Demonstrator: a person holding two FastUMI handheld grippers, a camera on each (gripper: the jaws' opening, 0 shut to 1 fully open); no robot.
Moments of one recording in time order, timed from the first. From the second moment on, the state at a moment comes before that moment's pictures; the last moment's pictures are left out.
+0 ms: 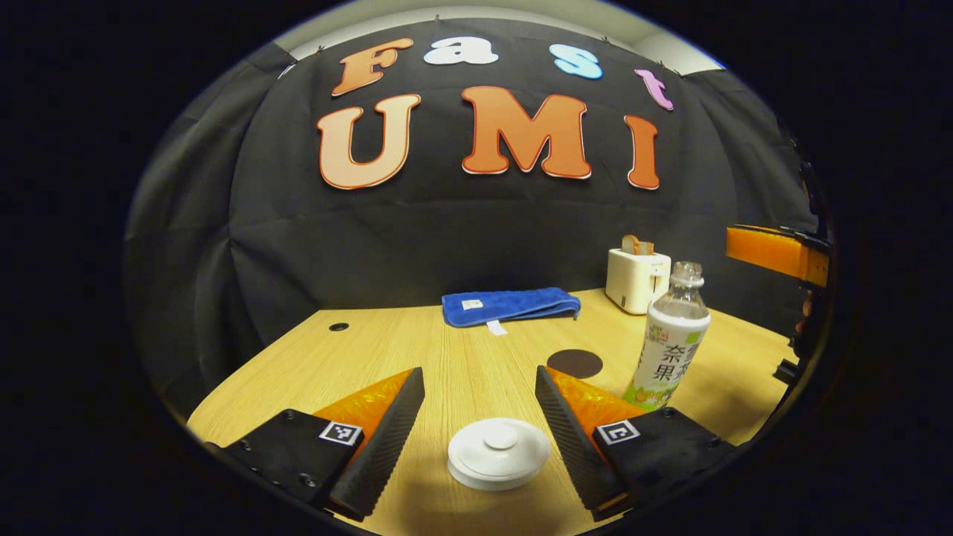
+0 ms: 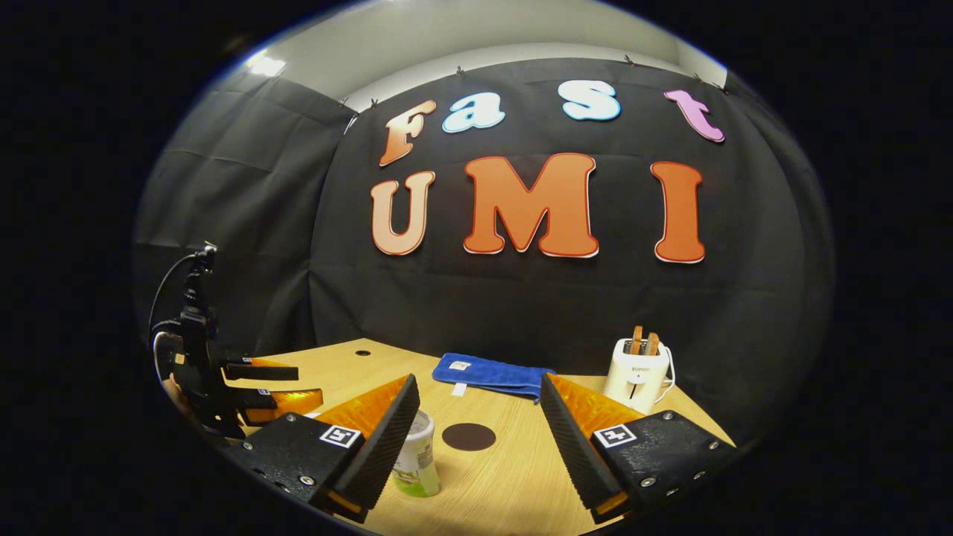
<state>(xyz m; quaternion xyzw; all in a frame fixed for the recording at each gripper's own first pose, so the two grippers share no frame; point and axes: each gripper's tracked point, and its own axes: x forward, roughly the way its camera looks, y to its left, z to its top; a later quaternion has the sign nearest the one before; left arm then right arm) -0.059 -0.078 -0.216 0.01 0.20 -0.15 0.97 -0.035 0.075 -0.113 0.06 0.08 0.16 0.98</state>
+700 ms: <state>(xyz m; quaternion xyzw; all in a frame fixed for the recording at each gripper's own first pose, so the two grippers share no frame) -0.066 -0.084 -0.271 0.01 0.24 -0.15 0.96 -0.045 0.095 -0.157 0.06 0.13 0.20 0.97</state>
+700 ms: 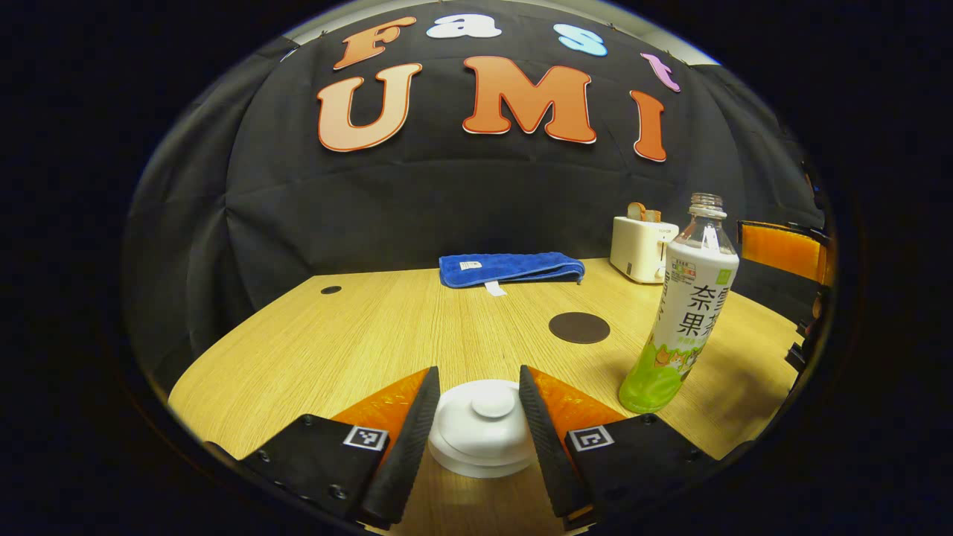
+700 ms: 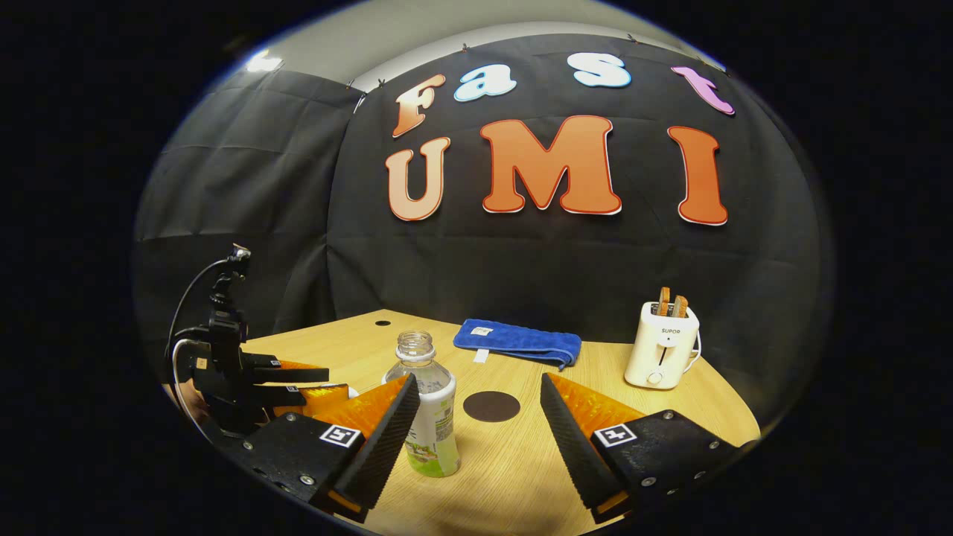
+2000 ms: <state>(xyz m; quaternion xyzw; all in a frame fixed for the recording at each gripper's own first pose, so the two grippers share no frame) -0.043 -0.057 -0.229 0.03 0.18 -0.09 0.98 -0.059 0.156 -0.232 0.04 0.20 0.27 0.94</state>
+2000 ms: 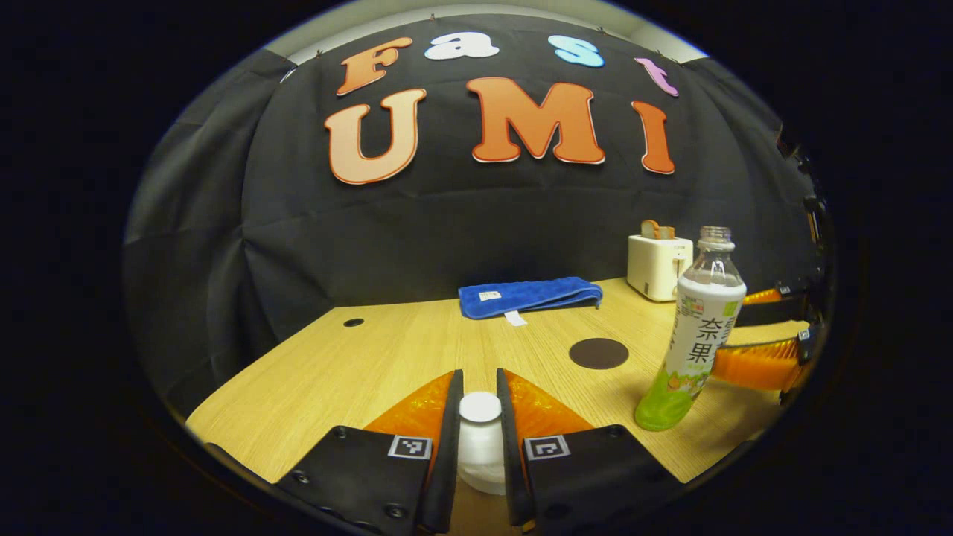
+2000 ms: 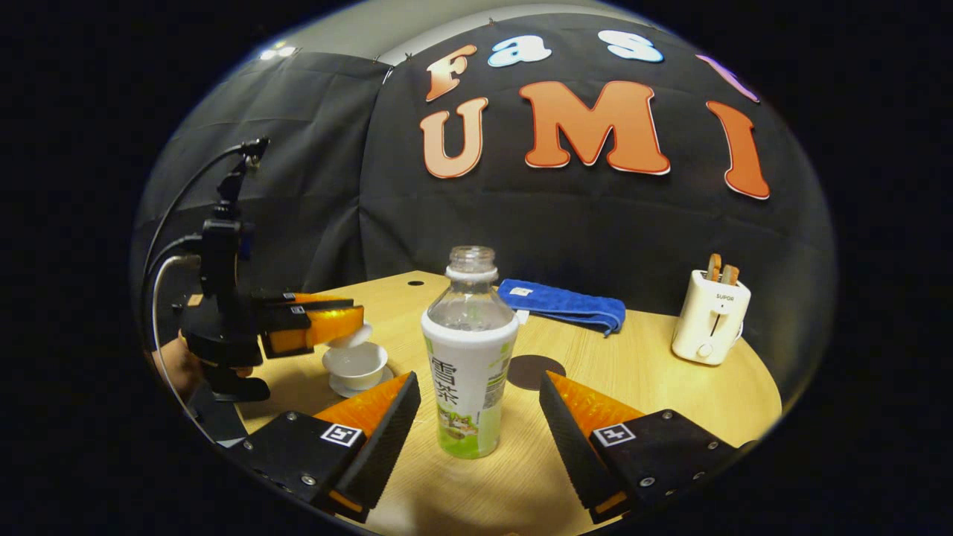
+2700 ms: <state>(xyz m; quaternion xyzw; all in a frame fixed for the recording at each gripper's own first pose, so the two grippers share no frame) -0.035 0.016 -0.223 0.01 0.17 -0.03 0.98 -0.043 0.178 -0.255 -0.02 0.24 0.24 0.94</state>
